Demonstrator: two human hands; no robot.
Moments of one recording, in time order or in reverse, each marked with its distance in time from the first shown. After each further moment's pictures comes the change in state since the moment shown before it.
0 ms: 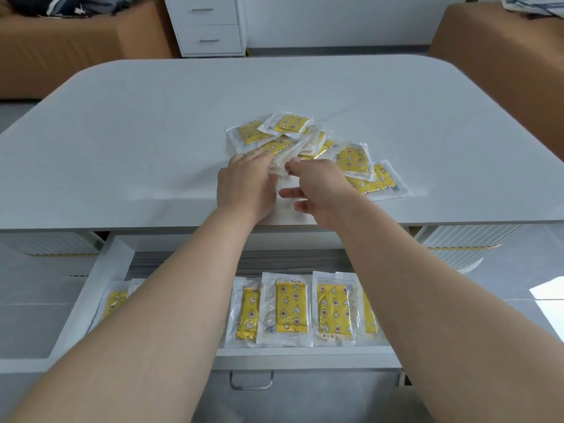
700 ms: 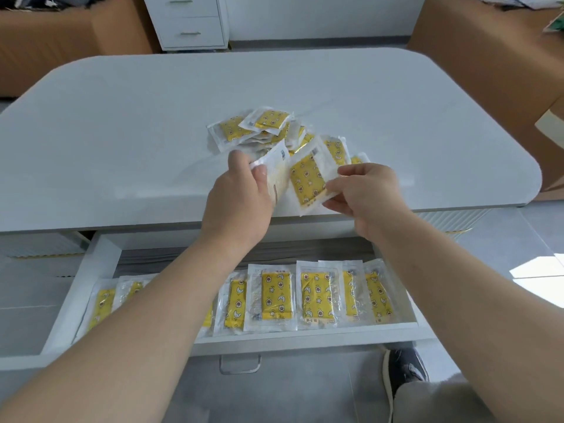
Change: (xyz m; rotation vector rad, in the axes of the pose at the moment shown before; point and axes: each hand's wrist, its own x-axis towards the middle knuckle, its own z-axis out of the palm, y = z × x) left_hand -0.065 0.042 -0.043 -0.350 0.094 -0.104; right_hand -0.038 0.014 -0.077 0.073 0.355 -0.010
